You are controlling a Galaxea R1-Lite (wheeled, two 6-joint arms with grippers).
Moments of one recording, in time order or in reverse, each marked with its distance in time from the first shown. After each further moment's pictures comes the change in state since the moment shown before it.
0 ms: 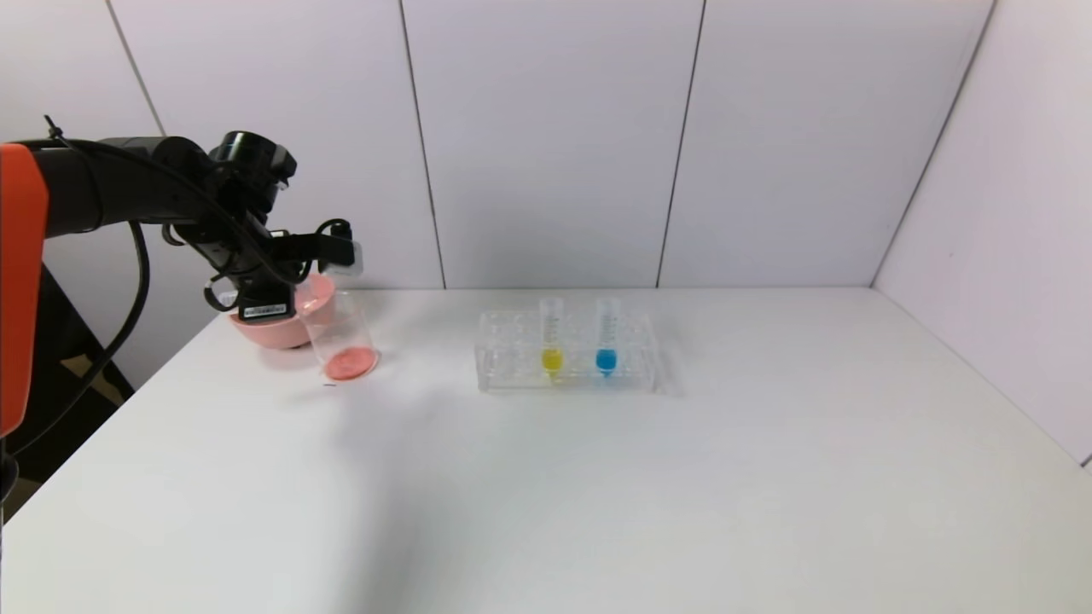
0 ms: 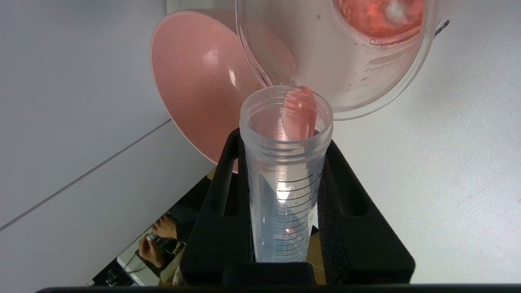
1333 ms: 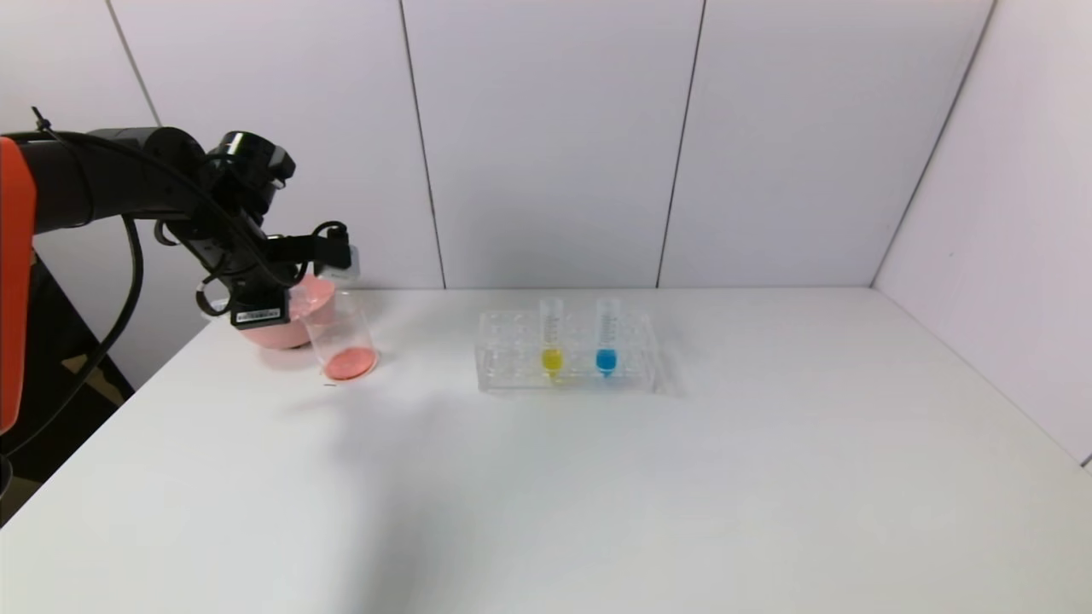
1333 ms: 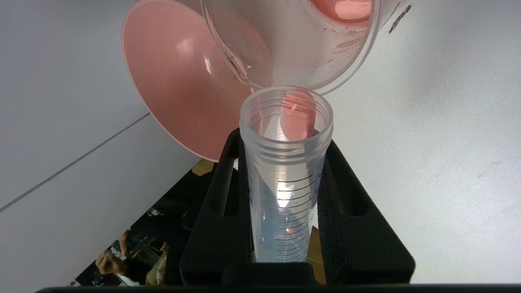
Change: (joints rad) left arm -0.005 -0.013 -0.015 0.091 0.008 -0.027; right arm 0.000 0.000 0.000 0.000 0.000 0.000
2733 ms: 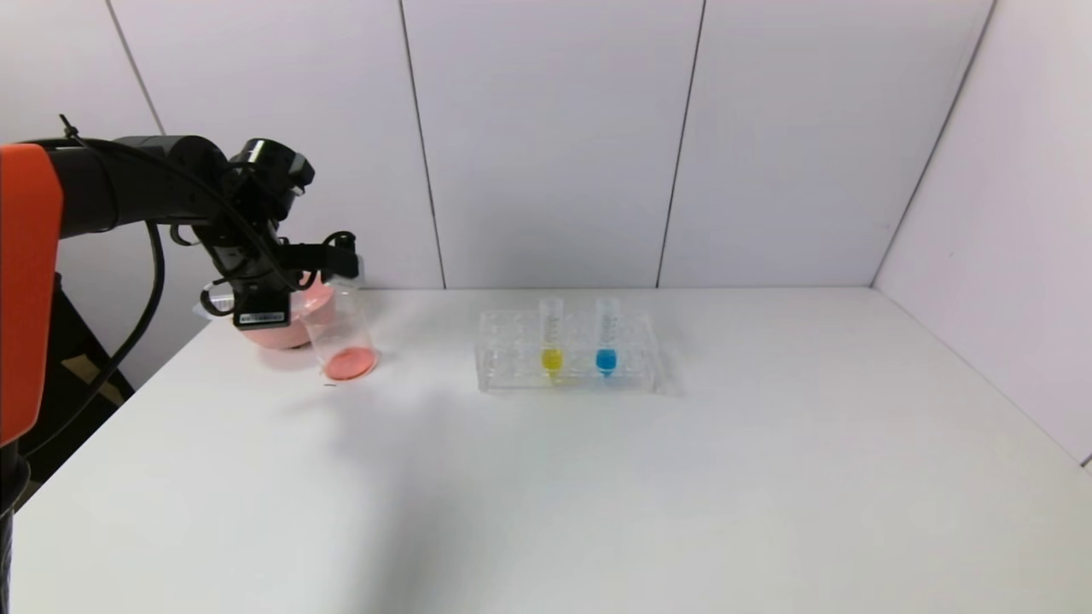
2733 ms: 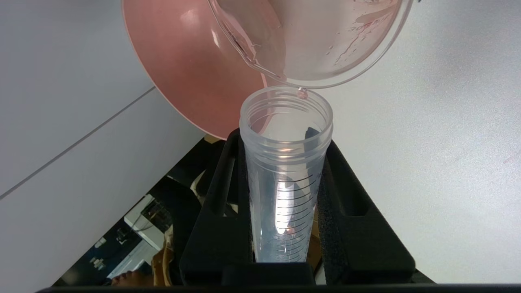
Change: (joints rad) left arm -0.033 0.020 0.000 -0.013 0.156 -0.002; right arm -0.001 0.000 0.000 0.000 0.000 0.000
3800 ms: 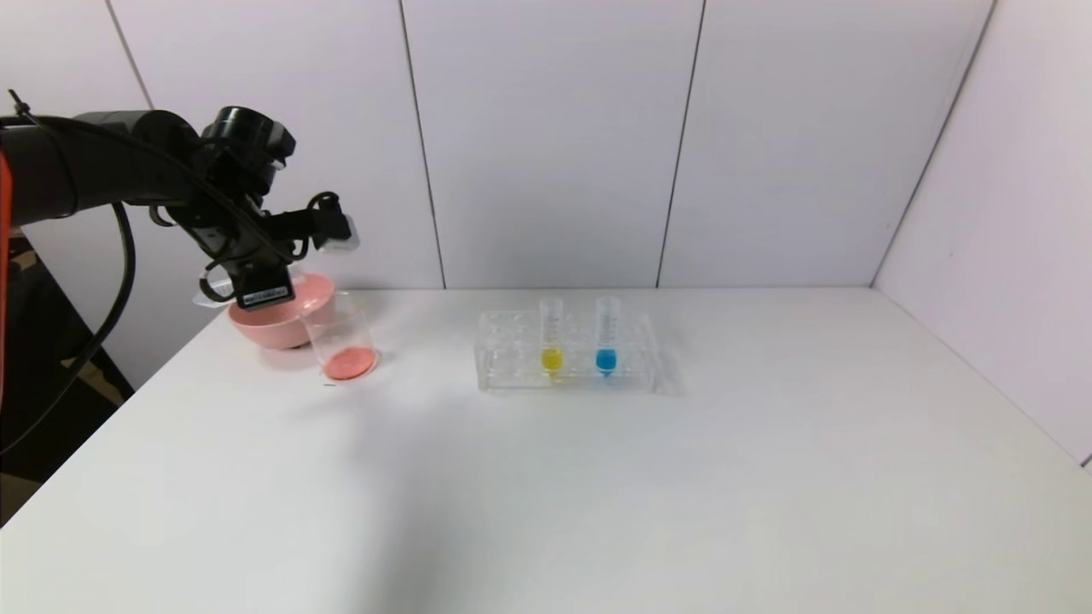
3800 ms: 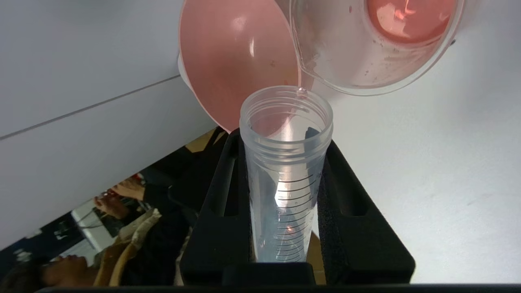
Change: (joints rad) left arm 0.013 -0.069 0.001 -0.055 -0.083 -0.213; right arm 0.000 0.000 0.000 0.000 0.000 0.000
